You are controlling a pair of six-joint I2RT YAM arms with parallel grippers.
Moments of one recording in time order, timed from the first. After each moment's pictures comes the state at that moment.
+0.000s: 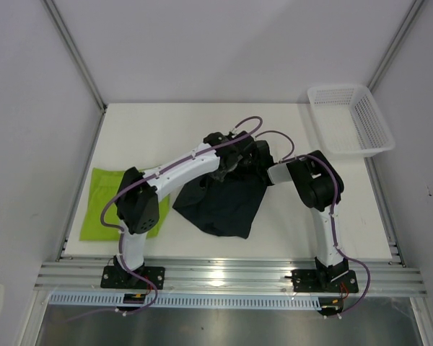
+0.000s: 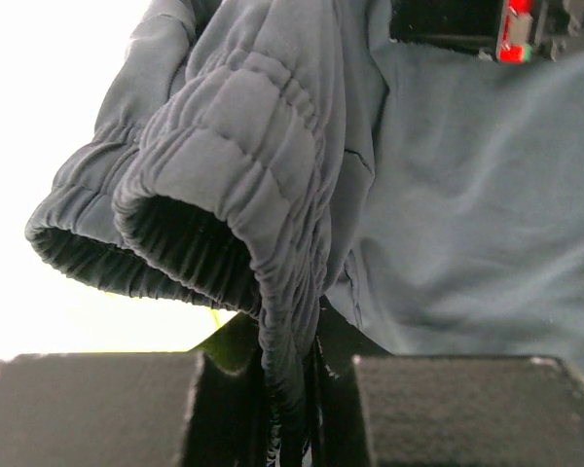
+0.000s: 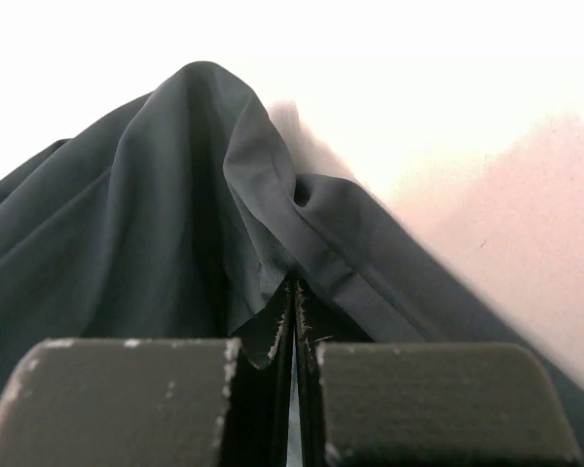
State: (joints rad) left arm -0.85 1.96 1.79 -1.18 -0.56 -0.26; right arm 0.48 2.20 1.17 0.47 -0.54 1.08
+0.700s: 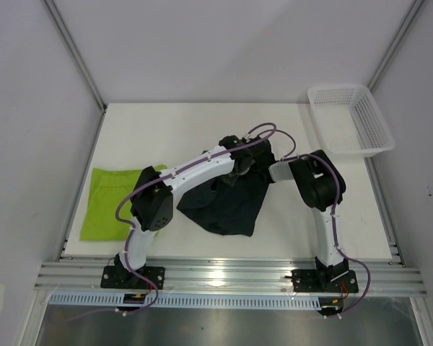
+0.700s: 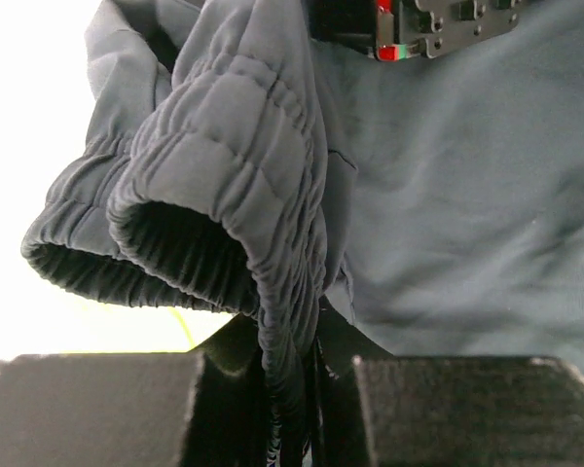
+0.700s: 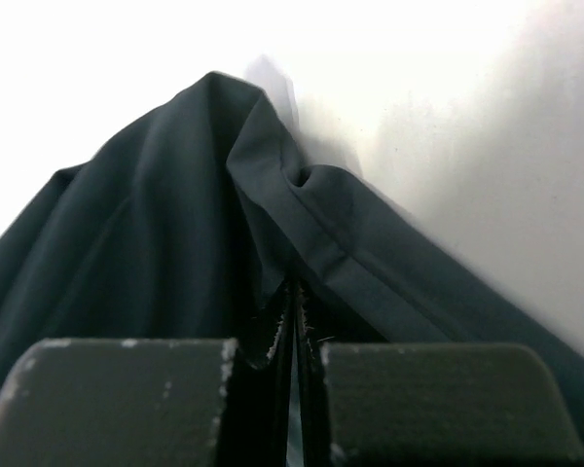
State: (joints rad) left arm -0.92 2.08 1.92 -1.24 -0.54 -0.27; right arm 0.46 2.19 1.19 0.41 -0.54 1.08
